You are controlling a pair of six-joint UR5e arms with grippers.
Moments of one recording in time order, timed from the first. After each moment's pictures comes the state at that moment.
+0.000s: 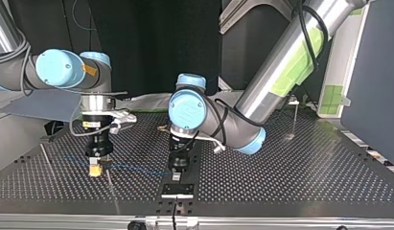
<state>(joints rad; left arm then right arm) -0.54 -2.08 -1.08 -2.99 -1.90 -1.69 2.03 -1.24 1.39 -0.47 1.61 1.65</state>
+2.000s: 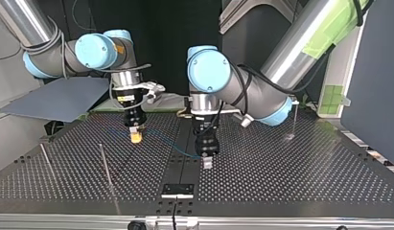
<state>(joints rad) -0.54 -1.85 -1.39 -2.81 -2.13 -1.71 2.13 -1.24 1.56 -0.43 1.60 1.62</state>
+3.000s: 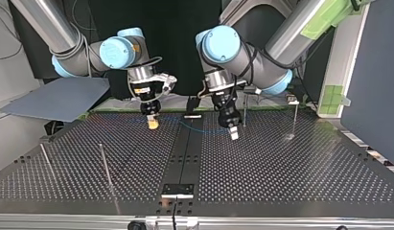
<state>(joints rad) -0.53 -1.80 -1.70 -2.50 -2.34 -1.77 2.17 -1.15 1.59 -0.44 1.60 1.62</state>
